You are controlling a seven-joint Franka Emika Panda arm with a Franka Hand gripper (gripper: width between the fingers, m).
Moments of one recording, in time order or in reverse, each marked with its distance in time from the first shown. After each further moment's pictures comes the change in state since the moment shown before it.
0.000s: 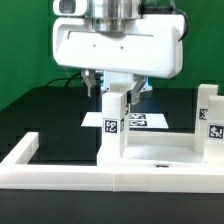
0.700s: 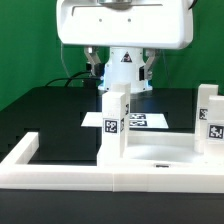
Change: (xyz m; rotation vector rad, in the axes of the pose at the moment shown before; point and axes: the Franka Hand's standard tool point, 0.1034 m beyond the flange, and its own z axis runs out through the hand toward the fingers) arm 0.000 -0.011 -0.028 0.020 -0.031 -0.004
